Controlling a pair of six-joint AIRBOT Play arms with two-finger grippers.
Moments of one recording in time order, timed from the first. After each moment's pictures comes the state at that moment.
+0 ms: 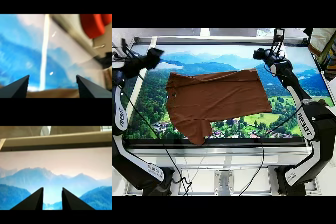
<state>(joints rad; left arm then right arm) 0.32 -1.86 1.79 0.27 -0.82 -1.04 0.14 -1.78 1.67 -1.69 0.17 1.80</state>
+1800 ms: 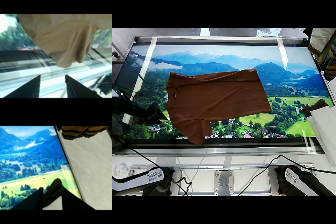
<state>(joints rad) 0.43 -1.31 0.98 1.05 -1.59 -1.35 -0.28 -1.04 1.48 -1.91 1.11 1.49</state>
